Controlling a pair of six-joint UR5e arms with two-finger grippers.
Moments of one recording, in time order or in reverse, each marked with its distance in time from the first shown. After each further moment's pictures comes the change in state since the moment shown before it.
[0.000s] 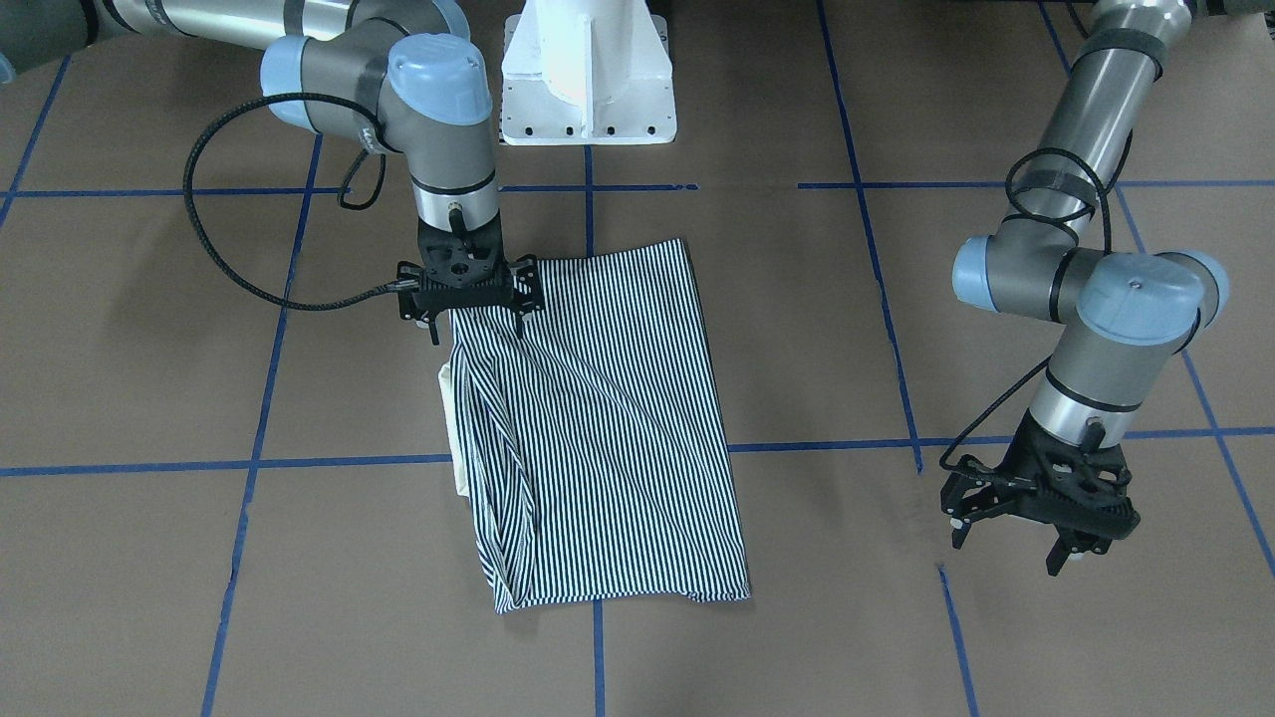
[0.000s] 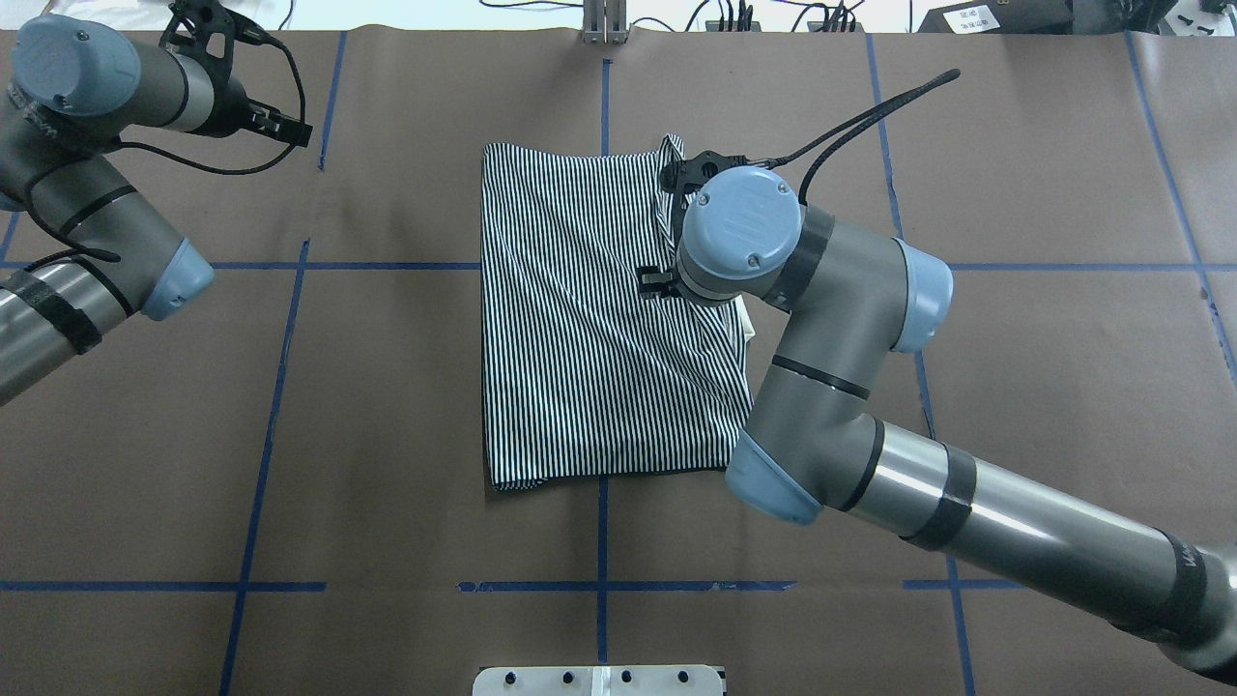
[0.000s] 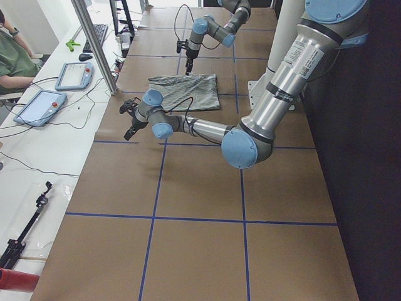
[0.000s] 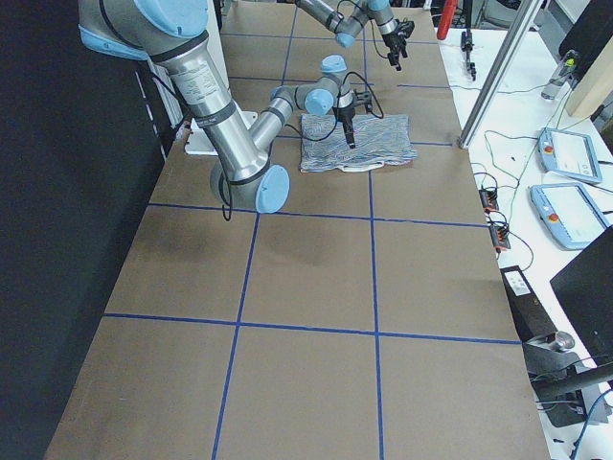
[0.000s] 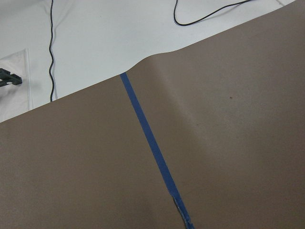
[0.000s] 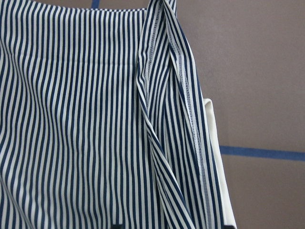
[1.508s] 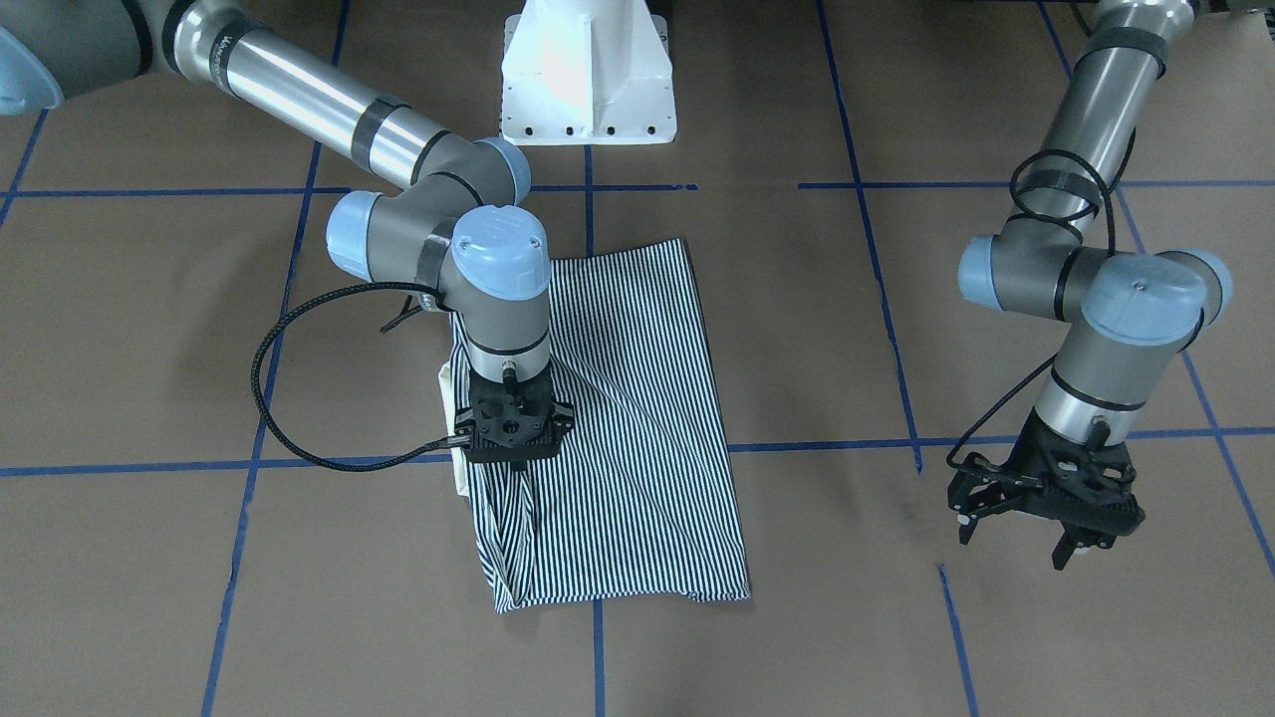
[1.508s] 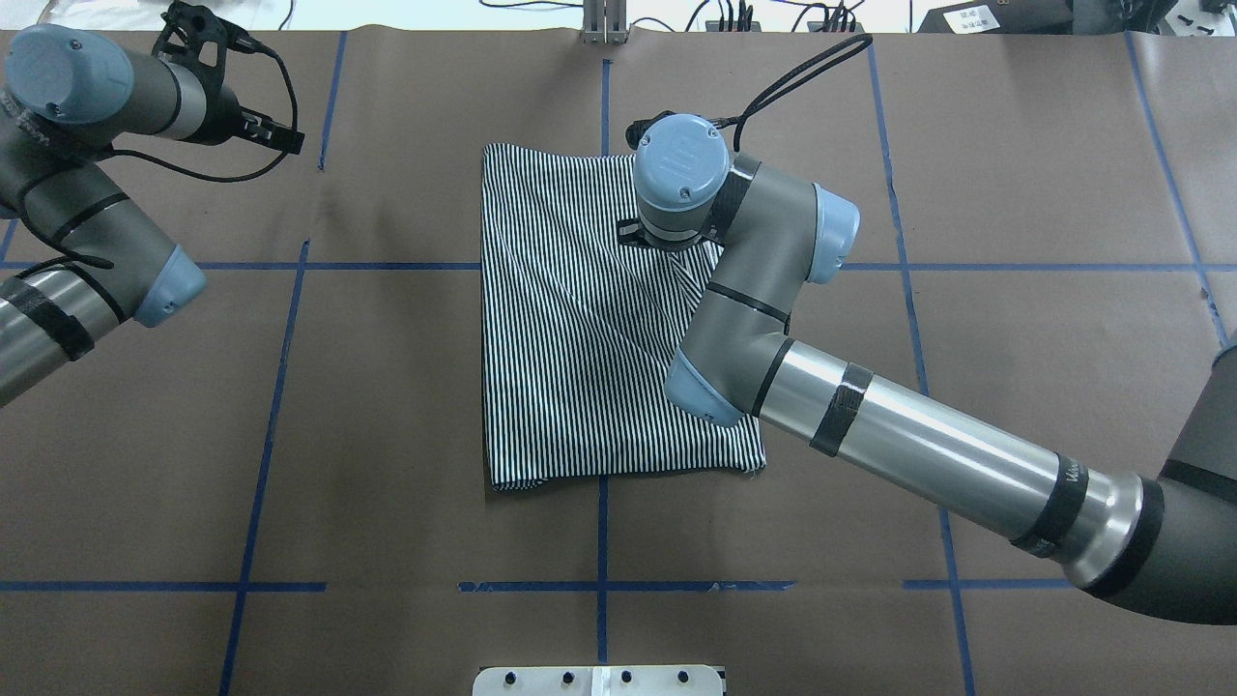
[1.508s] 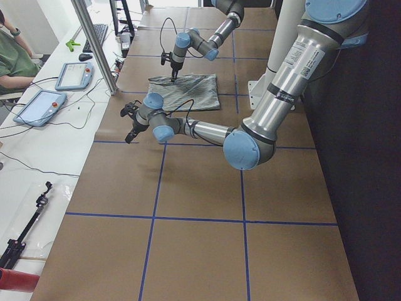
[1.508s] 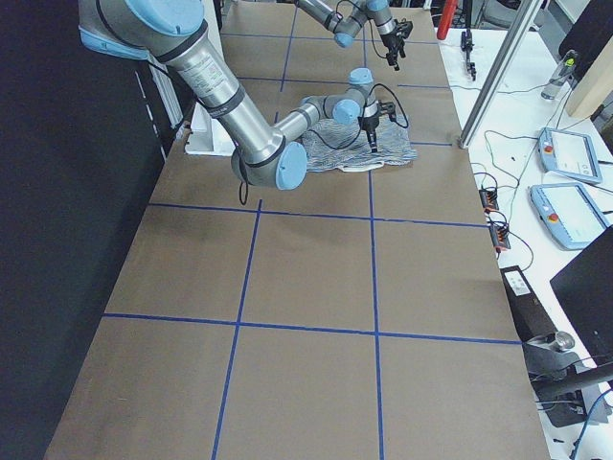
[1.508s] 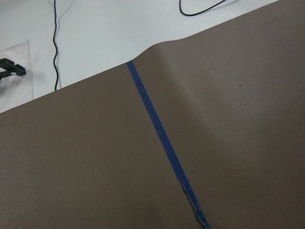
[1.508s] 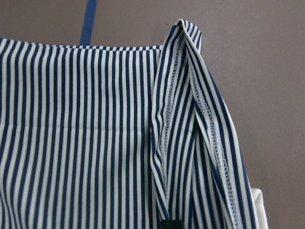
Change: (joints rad) left arm 0.000 0.017 -0.001 -0.002 -0.001 0.000; right arm 0.045 0.155 -0.358 0.169 0.015 -0.035
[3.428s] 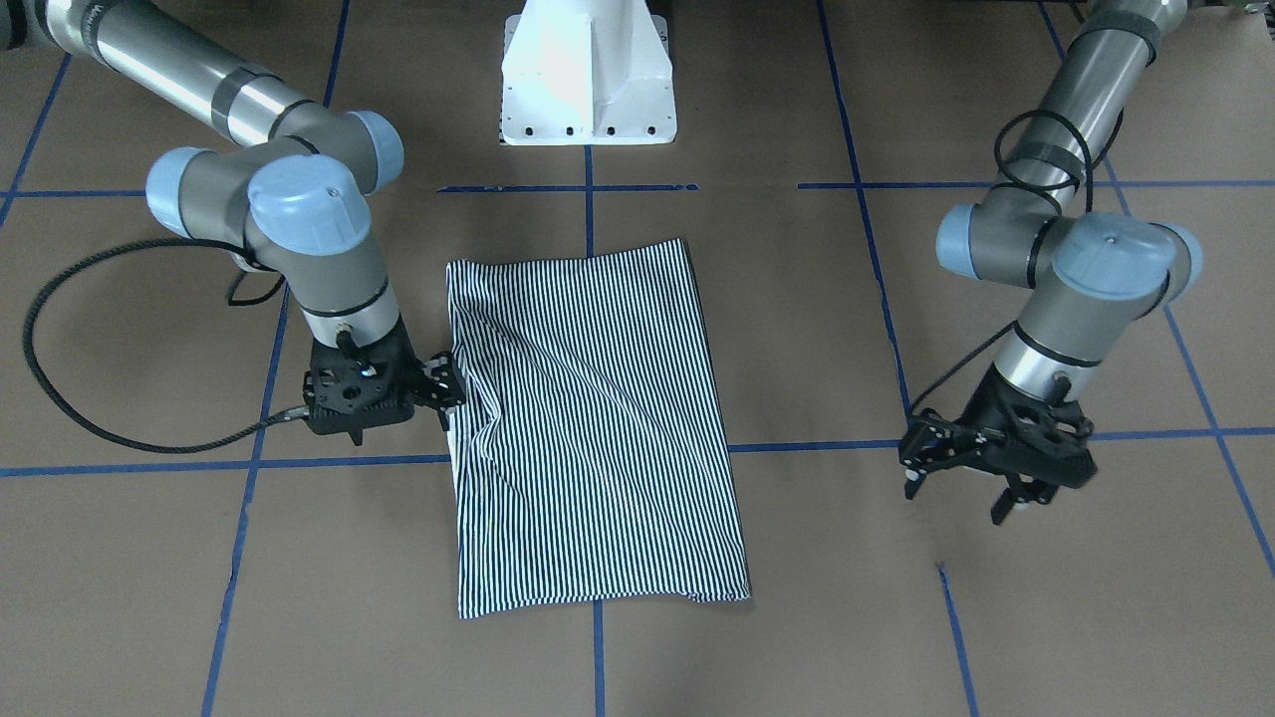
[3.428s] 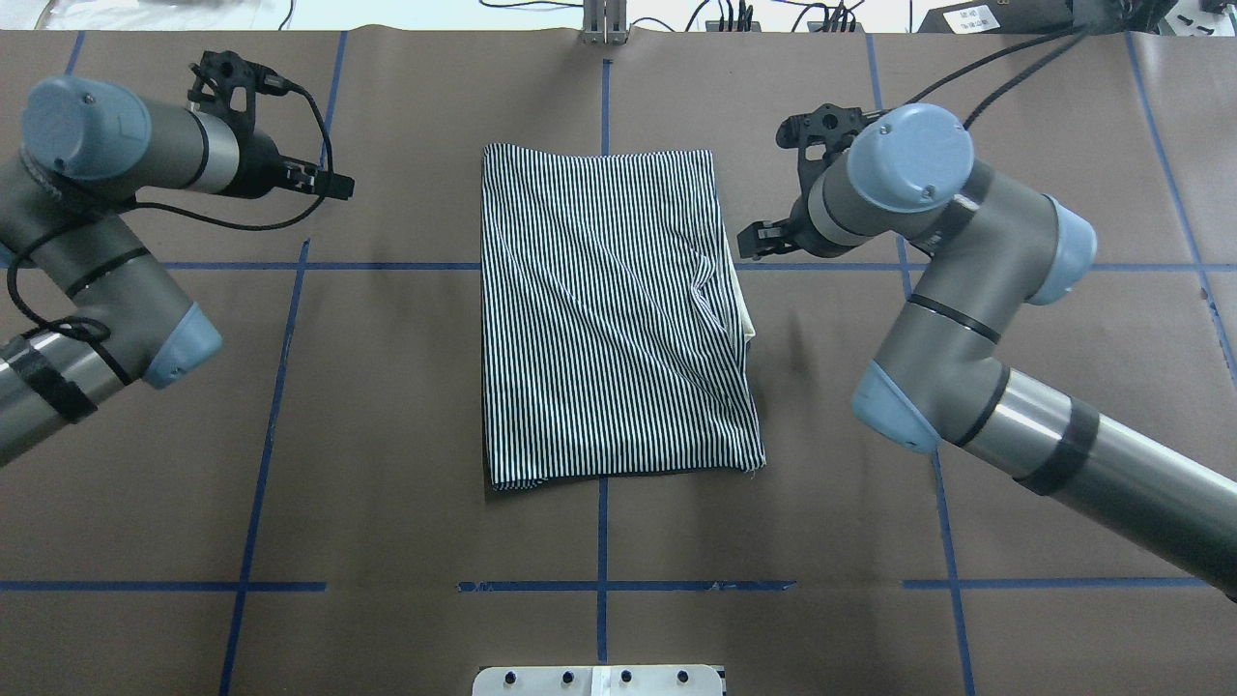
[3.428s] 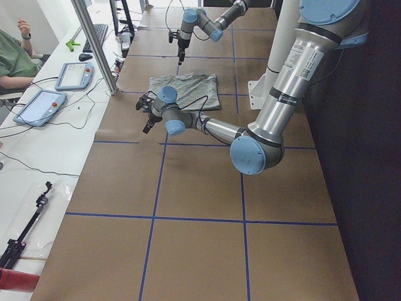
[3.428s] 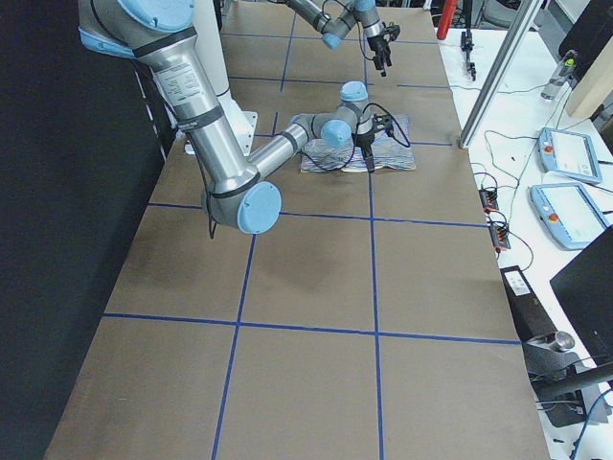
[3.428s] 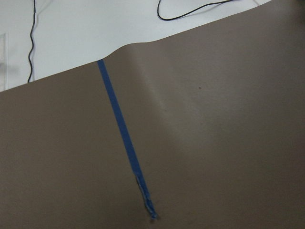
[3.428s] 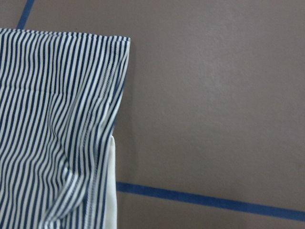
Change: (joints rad) left arm 0.121 0.101 -0.238 0.005 -0.062 -0.262; right arm 0.098 -0.399 0.462 0.012 0.115 -0.121
